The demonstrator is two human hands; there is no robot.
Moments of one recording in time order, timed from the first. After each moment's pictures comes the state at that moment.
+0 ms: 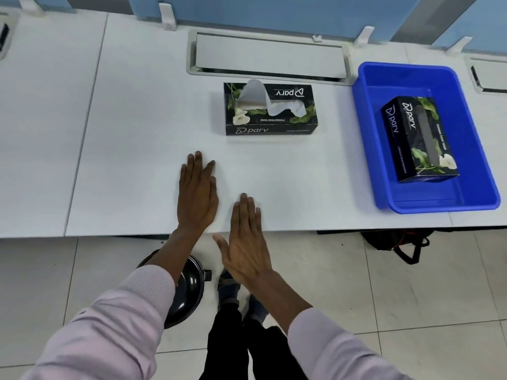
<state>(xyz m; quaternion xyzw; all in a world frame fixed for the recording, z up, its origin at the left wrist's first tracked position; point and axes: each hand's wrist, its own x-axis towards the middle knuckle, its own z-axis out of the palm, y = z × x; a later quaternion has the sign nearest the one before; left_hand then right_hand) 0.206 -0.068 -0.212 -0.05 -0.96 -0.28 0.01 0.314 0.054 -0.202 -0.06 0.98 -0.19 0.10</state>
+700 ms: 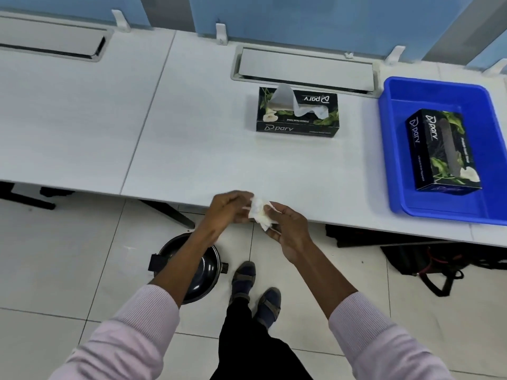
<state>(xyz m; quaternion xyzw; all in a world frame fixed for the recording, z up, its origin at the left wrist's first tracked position) 0.294 -0.063 -0.144 0.18 -0.66 -0.69 -0.23 0.319 0.111 -0.139 0.35 0.48 -0.77 0.22</state>
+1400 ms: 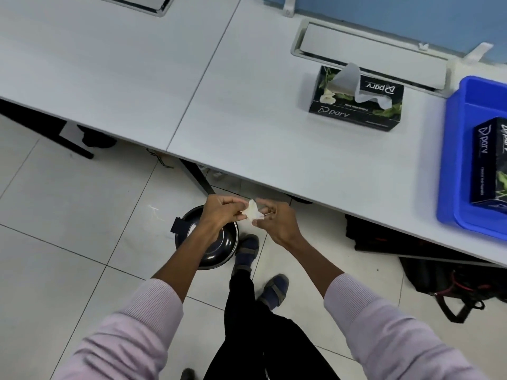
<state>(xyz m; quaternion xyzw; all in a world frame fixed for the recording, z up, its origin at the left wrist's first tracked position) 0.370 -0.130 -0.171 0.36 -0.62 -0.68 -0.16 0.348 0.035 -0.178 0.03 0.80 -0.52 0.29</state>
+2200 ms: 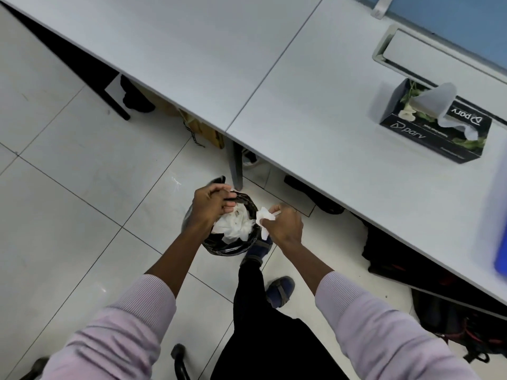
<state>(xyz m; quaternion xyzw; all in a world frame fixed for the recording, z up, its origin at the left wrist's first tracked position) 0.425 -0.238 -0.189 0.46 -0.57 -0.68 -0.02 0.377 -0.062 -0.212 0.06 0.89 -0.32 0.30</state>
